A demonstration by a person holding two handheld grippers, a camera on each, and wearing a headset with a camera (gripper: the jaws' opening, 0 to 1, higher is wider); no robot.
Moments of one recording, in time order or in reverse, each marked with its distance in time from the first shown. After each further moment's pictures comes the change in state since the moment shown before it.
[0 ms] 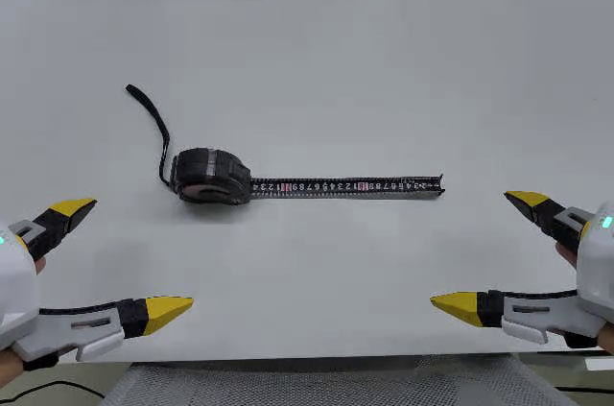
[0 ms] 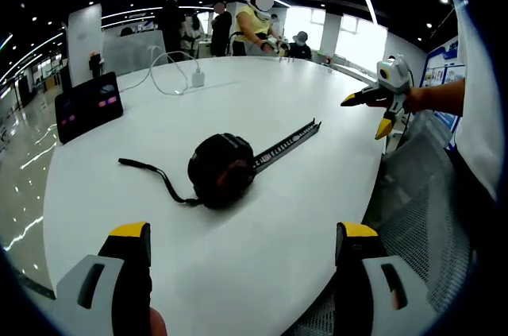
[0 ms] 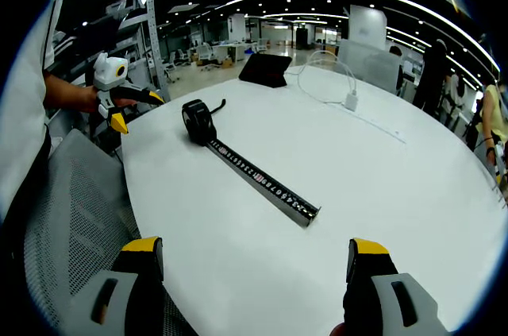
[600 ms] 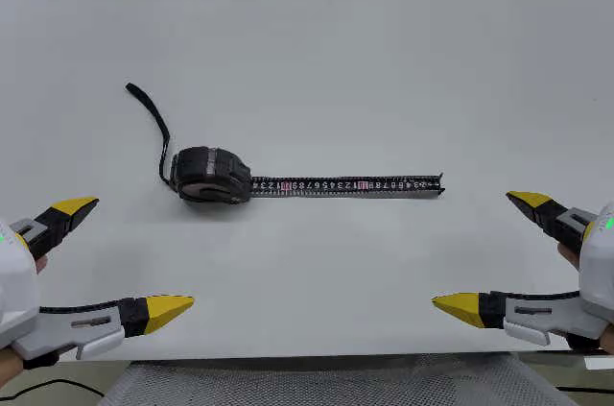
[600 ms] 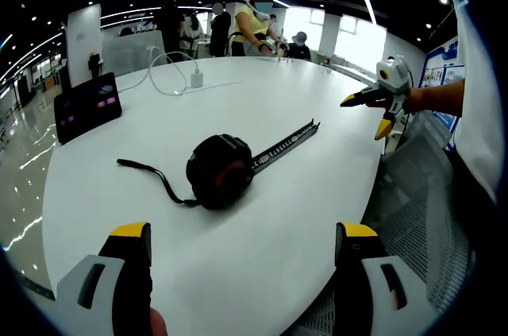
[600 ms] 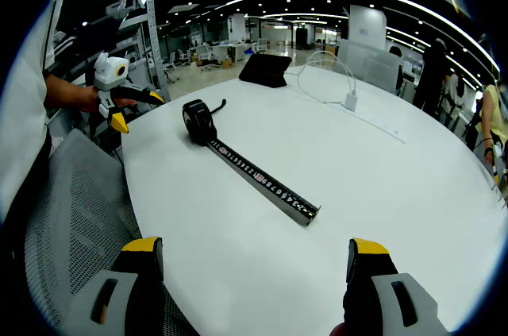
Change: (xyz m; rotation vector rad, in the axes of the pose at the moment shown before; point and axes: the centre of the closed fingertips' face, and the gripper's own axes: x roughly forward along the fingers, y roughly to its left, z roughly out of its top) left arm 0.000 -0.002 0.001 0.000 -0.002 -0.005; right arm -0.001 0.001 0.000 -0.001 0.000 -0.002
